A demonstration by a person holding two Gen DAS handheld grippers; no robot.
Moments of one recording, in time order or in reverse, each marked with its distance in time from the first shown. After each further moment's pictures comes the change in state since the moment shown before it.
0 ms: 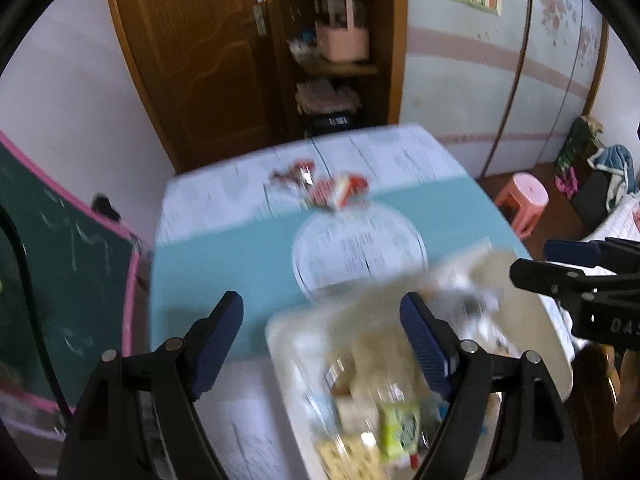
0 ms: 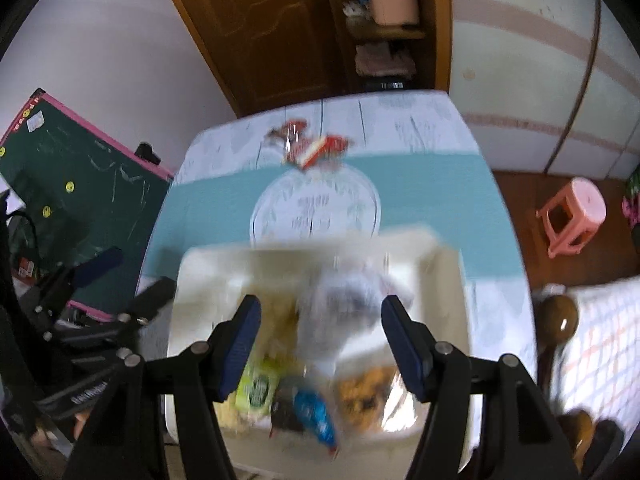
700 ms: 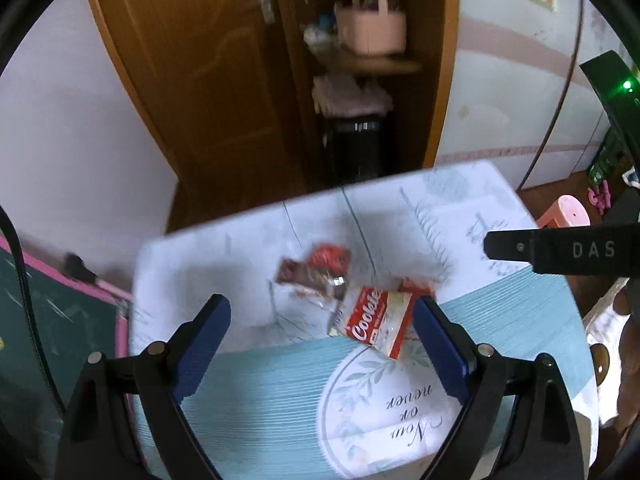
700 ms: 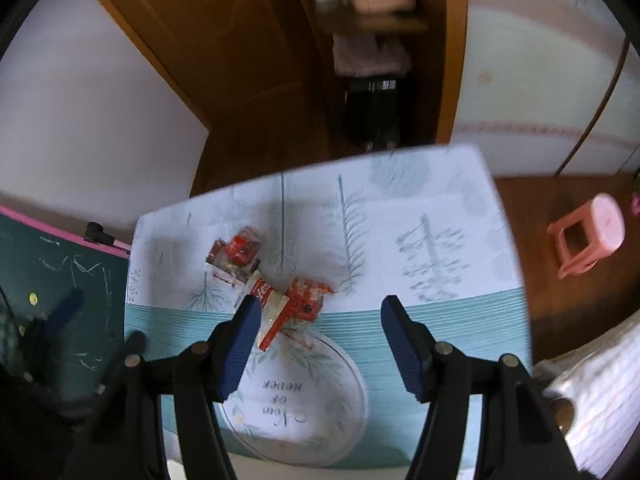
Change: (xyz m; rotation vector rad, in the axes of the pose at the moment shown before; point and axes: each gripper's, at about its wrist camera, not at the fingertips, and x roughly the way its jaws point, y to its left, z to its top) left arm 0.204 0.020 0.150 -0.033 0.092 0.048; right arm 0.192 -0.057 0.218 0.144 0.180 0.026
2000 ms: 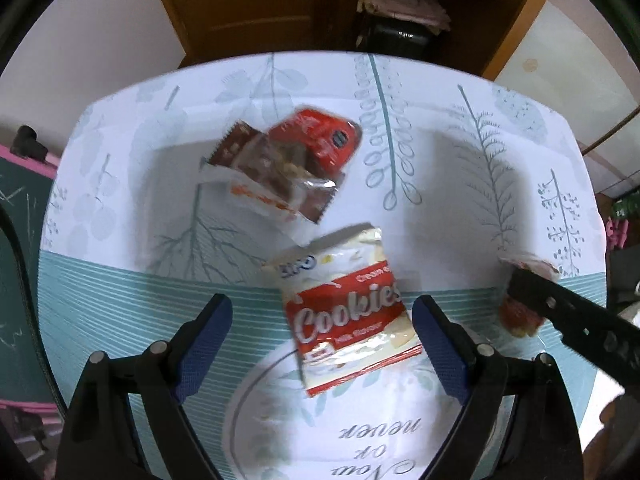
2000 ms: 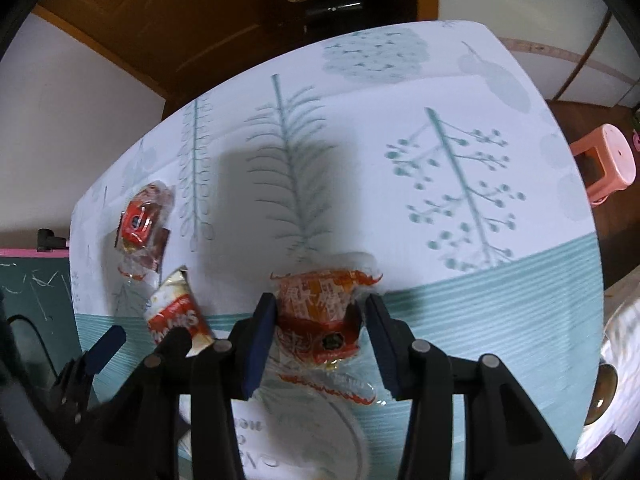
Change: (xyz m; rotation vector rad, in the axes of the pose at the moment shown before) left arm 0.134 -0.020 -0.032 -0.256 0.343 -0.007; right arm 0.104 -0.037 -0.016 0.116 0.144 -0.044
